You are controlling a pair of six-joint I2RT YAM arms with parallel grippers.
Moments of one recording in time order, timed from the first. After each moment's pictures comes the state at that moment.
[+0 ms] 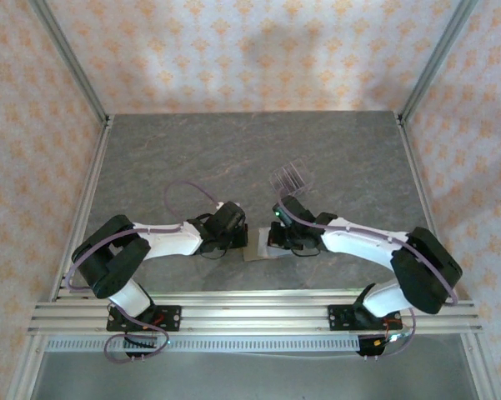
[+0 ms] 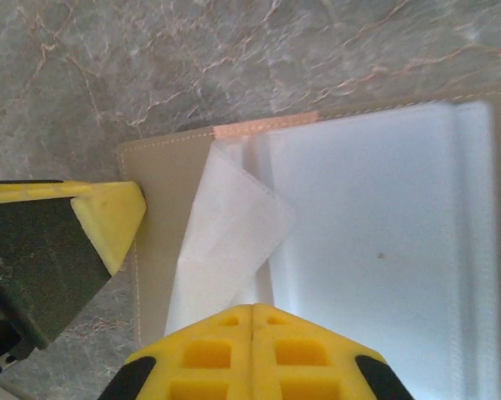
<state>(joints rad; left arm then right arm) -0.75 1.60 0.69 -0.06 0.03 -0.83 0.80 1.44 0.74 -0.34 -0.13 0.87</state>
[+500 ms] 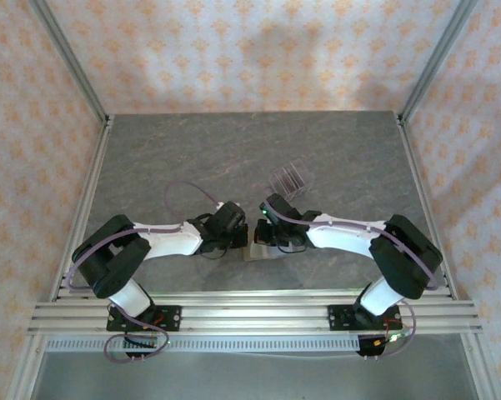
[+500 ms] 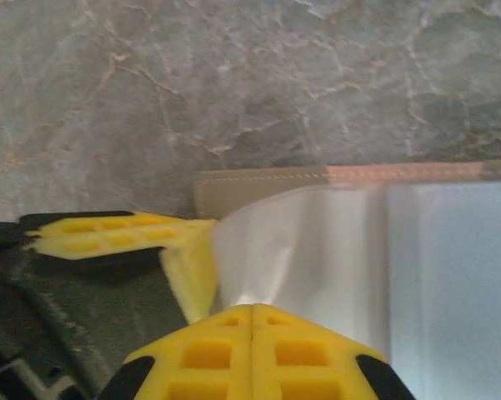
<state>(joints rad) -0.75 1.61 0.69 -0.06 0.03 -0.83 0.84 1.56 0.82 -0.22 -0.16 0.89</state>
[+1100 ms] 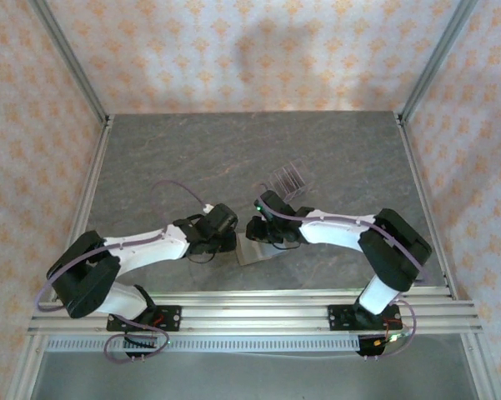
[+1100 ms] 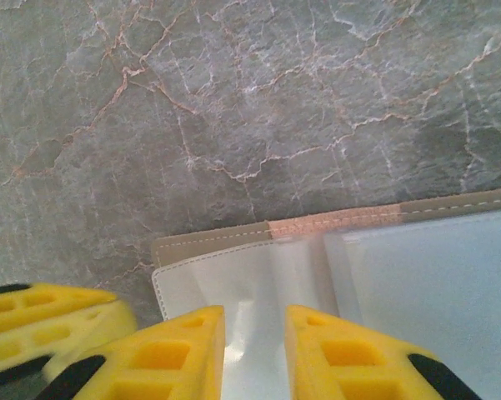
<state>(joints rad) -0.76 1.40 0.69 -0.37 -0.07 -0.85 0.84 1.65 0.88 -0.20 -0.17 0.89</state>
